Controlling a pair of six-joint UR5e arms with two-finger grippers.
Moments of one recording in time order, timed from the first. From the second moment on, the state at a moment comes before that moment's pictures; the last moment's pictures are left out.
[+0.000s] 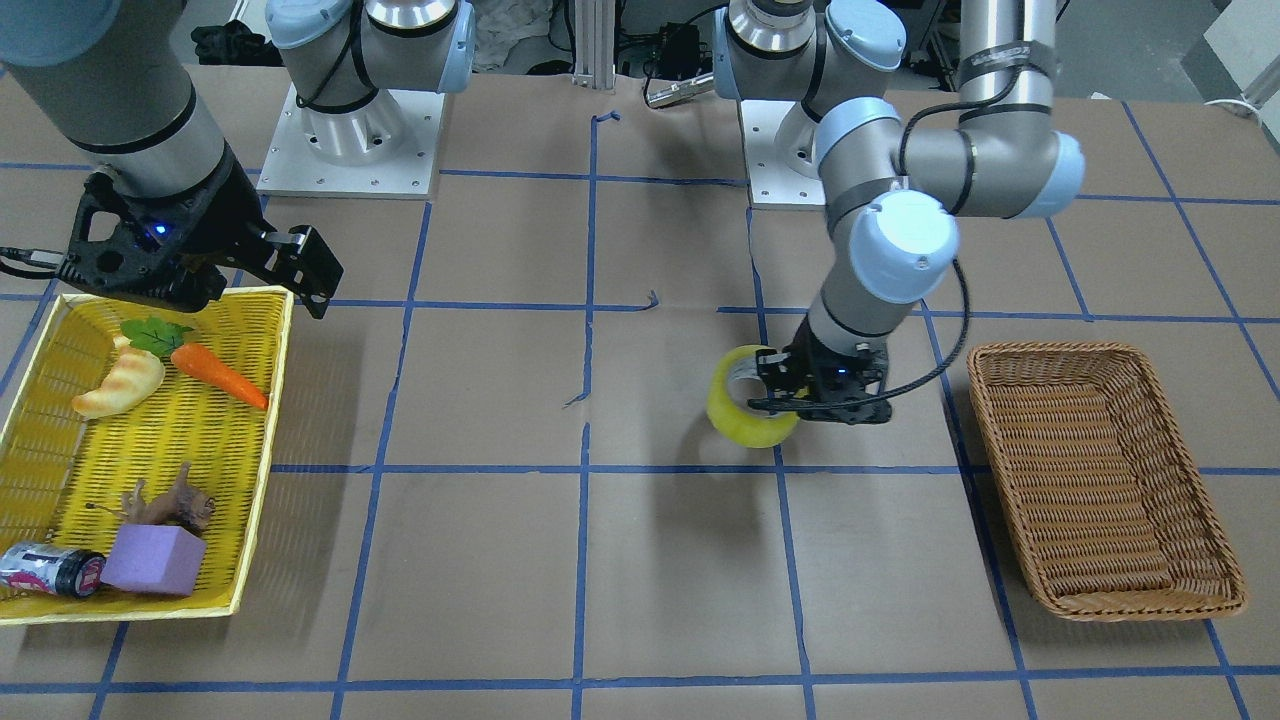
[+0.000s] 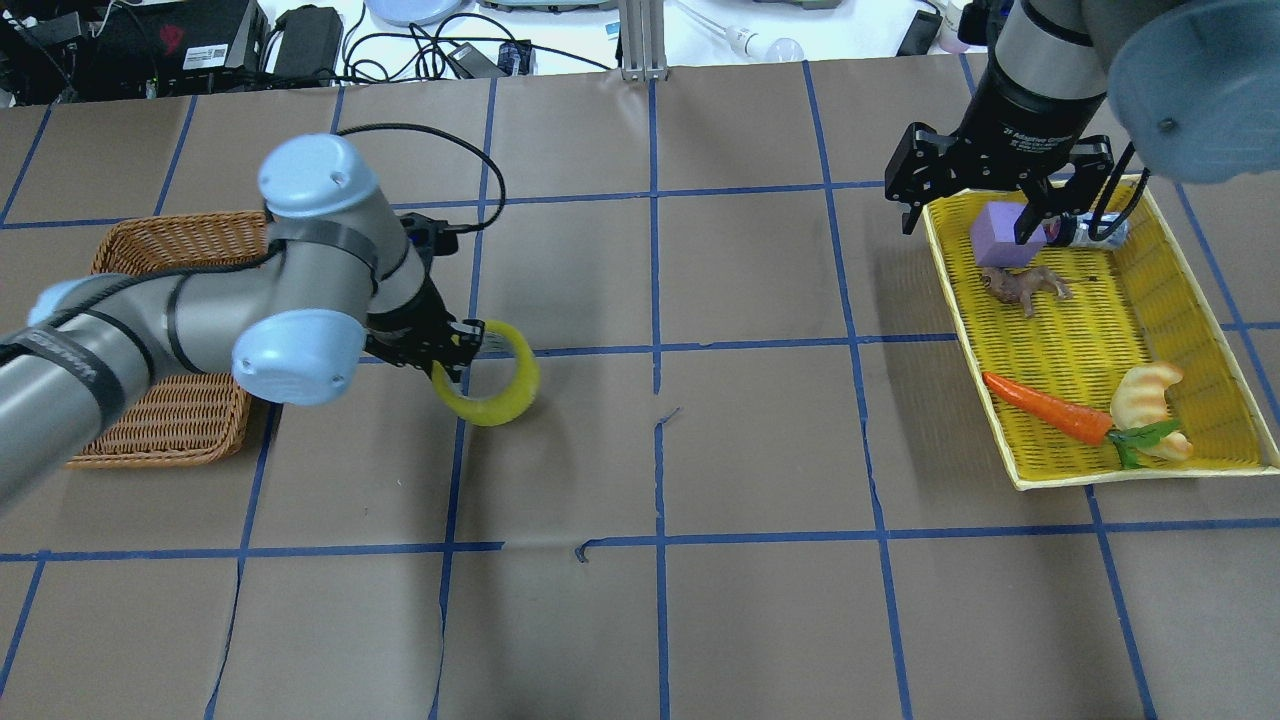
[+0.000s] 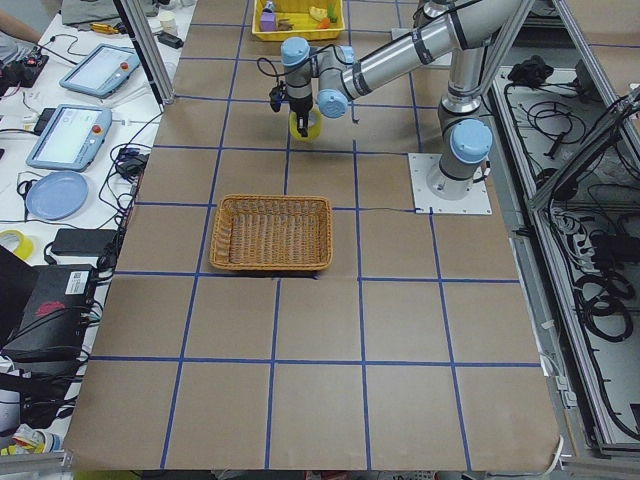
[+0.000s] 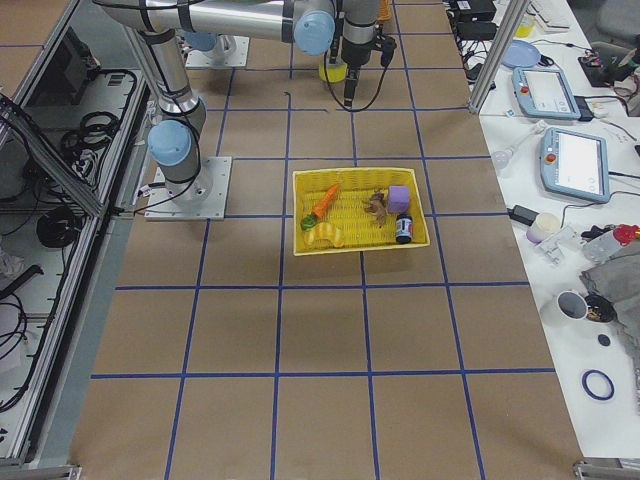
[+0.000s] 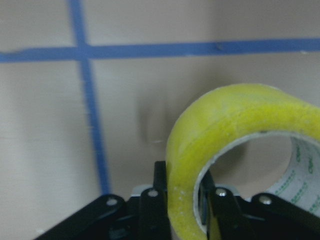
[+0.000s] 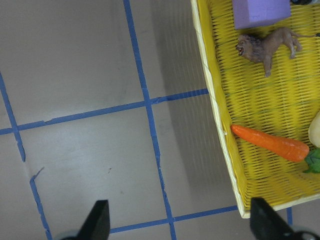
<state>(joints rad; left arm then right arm) -1.50 -1.77 -1.91 -1.12 1.58 0.12 1.52 -1.51 1.59 -1.62 -1.59 0.13</state>
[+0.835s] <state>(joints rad) -0.94 -1.77 -1.78 -1.25 1.64 0.88 1.52 -1.51 1.60 -1.62 -1.59 0.14</state>
